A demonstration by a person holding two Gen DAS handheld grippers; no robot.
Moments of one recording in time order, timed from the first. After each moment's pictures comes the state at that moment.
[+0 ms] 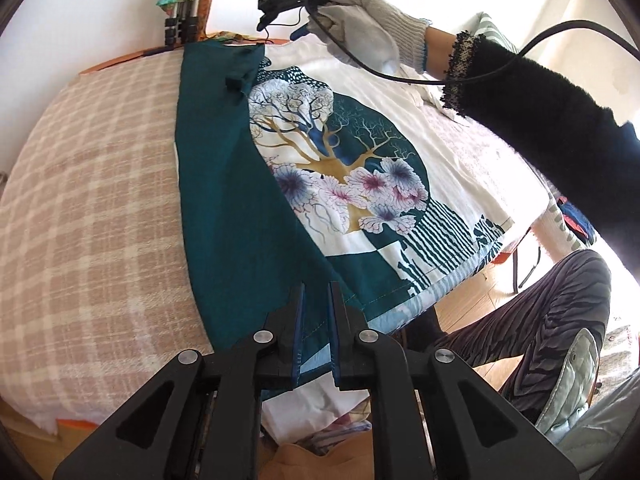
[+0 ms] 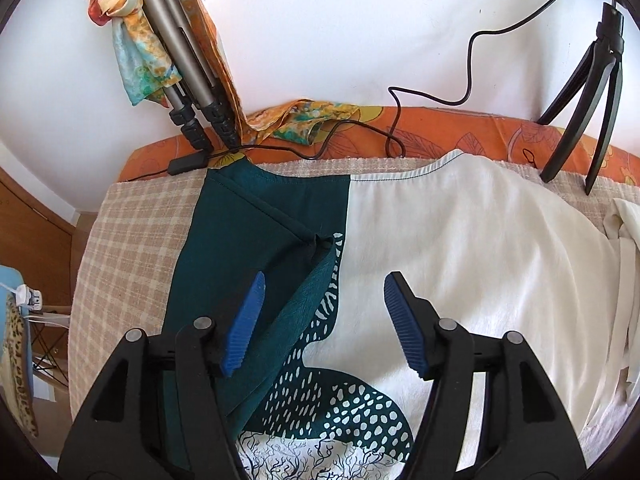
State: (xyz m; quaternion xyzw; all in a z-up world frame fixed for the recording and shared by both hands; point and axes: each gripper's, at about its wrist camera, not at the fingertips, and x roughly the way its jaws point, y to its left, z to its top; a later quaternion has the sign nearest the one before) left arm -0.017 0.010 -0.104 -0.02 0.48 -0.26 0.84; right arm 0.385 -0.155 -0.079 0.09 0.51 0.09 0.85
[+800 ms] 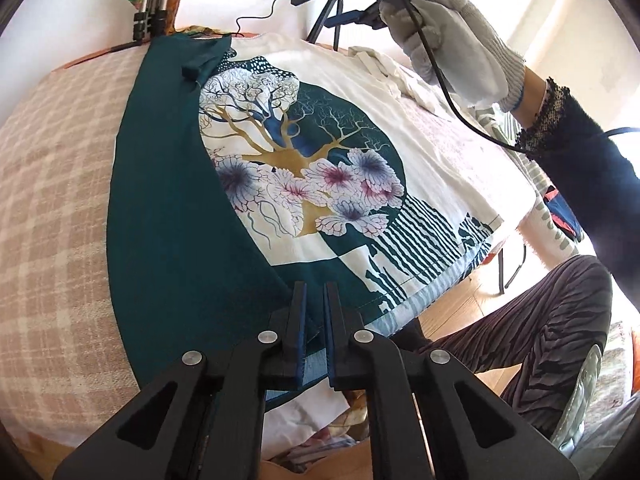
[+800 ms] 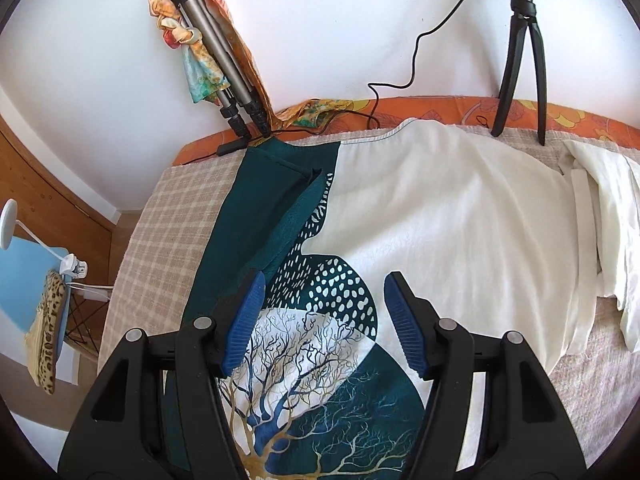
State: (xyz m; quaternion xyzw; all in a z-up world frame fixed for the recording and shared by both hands) left arm -0.015 -0.030 -0.122 -0.03 0.47 -0.30 0.83; right arm 0.259 -0.204 -0.029 0.12 0.47 0.12 0.87
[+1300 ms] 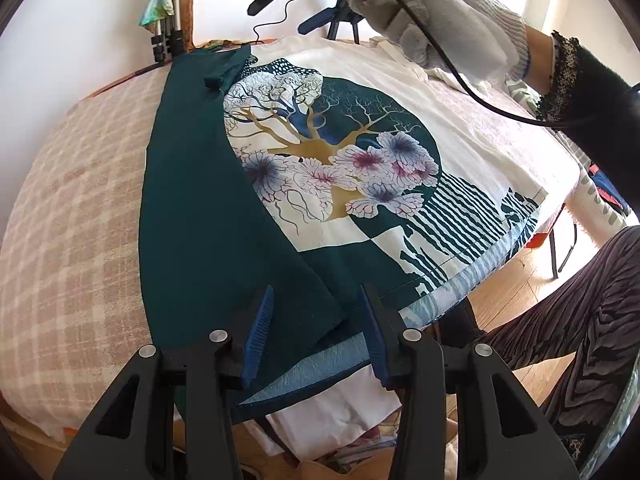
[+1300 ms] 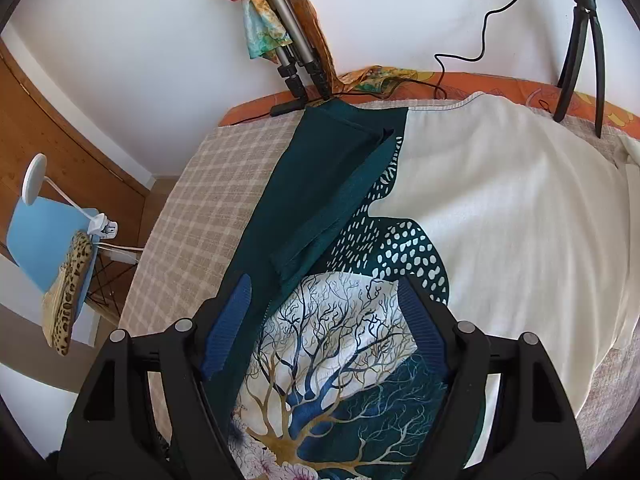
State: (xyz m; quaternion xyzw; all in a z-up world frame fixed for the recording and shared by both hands) left arm -0.026 -0.042 -0.131 0.06 0.45 -0.22 0.86; right arm 0.270 -0.134 -0.061 0.10 0.51 0.21 0.83
